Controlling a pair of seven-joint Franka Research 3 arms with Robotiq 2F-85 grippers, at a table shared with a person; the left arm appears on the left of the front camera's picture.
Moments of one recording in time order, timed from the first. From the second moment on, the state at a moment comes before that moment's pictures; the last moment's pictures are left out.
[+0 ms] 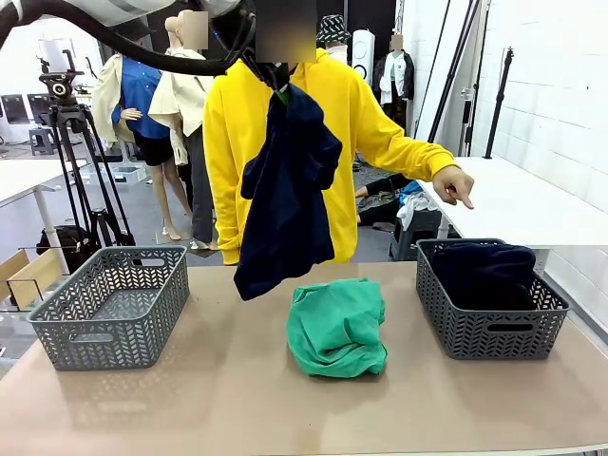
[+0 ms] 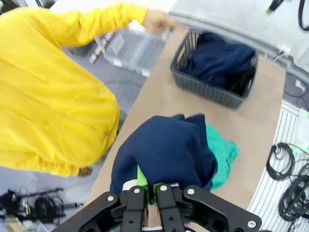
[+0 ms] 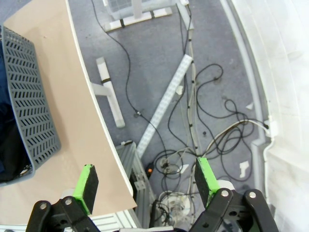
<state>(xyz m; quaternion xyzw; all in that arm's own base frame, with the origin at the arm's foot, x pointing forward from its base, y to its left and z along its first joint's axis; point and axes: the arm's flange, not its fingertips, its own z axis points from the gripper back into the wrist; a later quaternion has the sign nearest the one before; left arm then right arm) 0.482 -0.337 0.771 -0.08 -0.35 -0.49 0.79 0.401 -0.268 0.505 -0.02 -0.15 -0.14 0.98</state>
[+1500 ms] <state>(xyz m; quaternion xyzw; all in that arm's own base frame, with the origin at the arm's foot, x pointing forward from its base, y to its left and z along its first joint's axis) 0.482 -0.637 0.621 -0.23 -0.42 -0.66 0.59 0.401 -0.268 0.505 -0.02 -0.15 -0.14 0.98</state>
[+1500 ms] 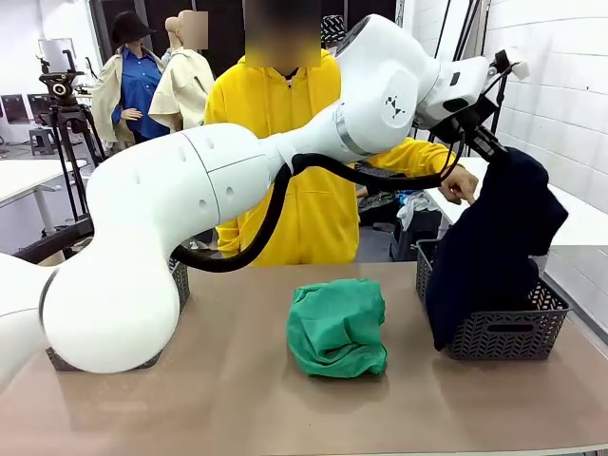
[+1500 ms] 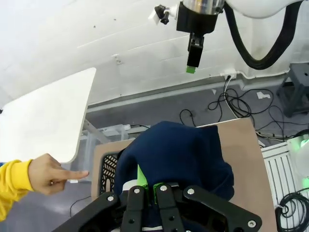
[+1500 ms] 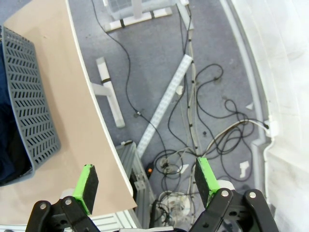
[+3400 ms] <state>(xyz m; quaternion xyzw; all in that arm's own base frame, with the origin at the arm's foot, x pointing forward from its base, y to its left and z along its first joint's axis) 0.515 -0.649 0.550 -0.22 -0.56 -0.64 0.47 0.401 -0.268 0.505 -0.02 -0.15 -0.14 0.98</state>
